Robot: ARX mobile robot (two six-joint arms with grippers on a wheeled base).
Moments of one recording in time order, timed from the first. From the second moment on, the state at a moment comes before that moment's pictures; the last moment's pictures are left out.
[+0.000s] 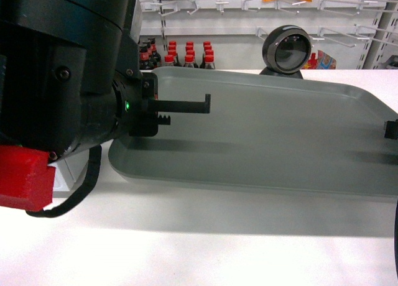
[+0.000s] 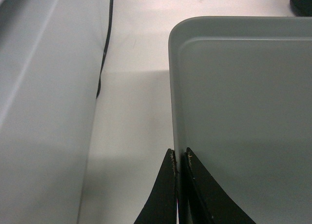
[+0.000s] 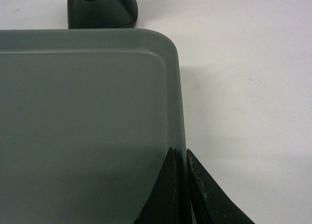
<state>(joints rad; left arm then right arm) -0.52 1.69 0.83 0.37 -0.52 -0.20 -0.02 1.74 0.66 0.67 -0.08 0.08</state>
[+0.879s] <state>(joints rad) -0.53 1.89 0.87 0.37 -0.49 -0.29 -0.03 1.96 0.73 0.80 -0.04 -0.10</state>
